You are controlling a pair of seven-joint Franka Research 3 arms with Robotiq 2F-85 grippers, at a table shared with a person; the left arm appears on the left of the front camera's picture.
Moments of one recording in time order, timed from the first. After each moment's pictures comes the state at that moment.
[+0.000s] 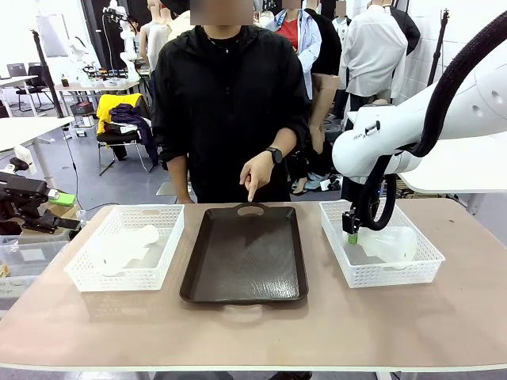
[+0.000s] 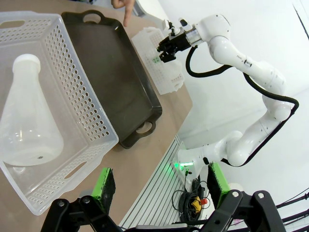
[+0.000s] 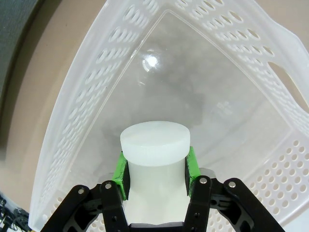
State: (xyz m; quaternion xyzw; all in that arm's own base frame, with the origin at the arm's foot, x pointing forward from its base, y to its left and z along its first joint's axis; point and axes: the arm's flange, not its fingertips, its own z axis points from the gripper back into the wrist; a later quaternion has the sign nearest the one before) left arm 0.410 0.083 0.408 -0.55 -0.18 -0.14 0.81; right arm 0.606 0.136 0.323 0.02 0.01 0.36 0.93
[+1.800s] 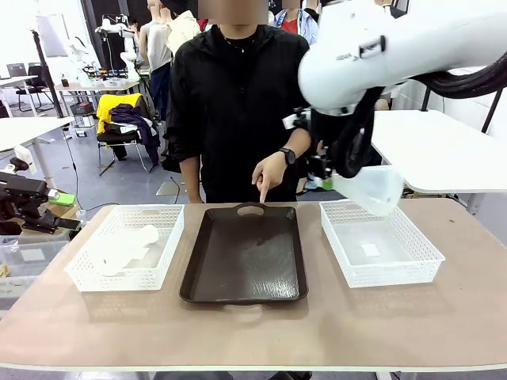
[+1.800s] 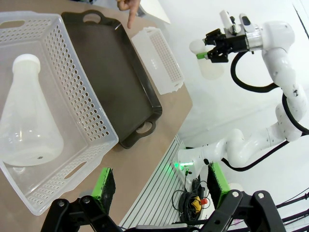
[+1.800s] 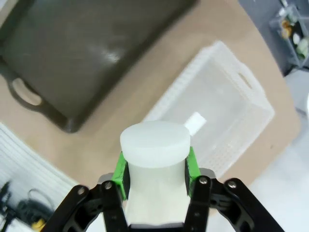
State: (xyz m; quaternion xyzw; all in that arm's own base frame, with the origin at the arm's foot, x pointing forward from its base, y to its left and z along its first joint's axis) left arm 0.410 0.082 0.408 -0.55 -0.18 -0.14 0.81; right arm 0.505 0.268 0.520 -0.06 -0.06 0.42 0.90
